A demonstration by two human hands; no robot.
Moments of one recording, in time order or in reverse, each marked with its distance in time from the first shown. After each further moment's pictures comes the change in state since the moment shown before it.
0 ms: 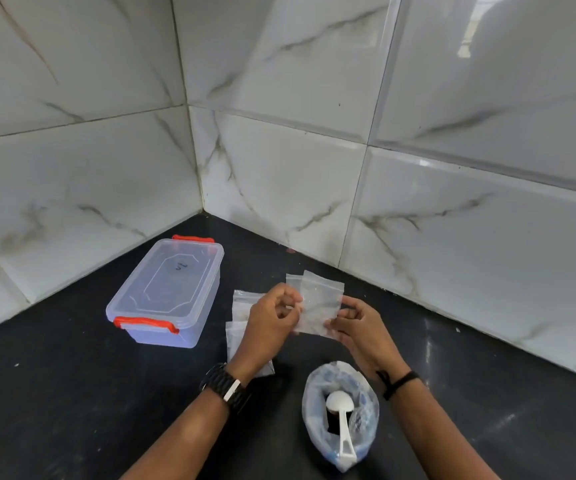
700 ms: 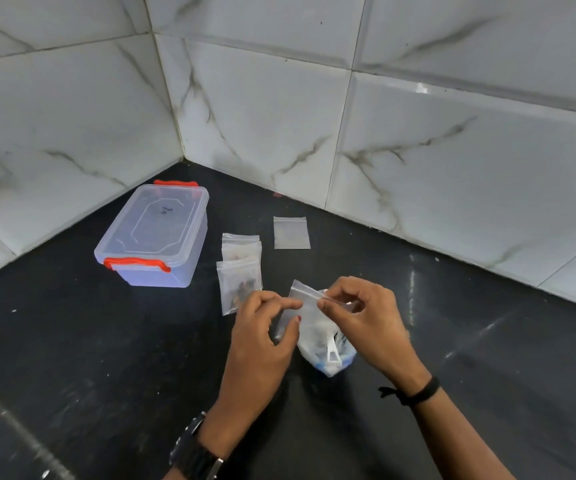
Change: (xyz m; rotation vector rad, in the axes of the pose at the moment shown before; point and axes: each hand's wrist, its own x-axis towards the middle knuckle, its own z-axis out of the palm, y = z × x) left_hand -0.136 0.031 0.005 0.265 0.090 0.102; right_hand -0.117 0.000 -0.001 -0.801 0.025 -0.500
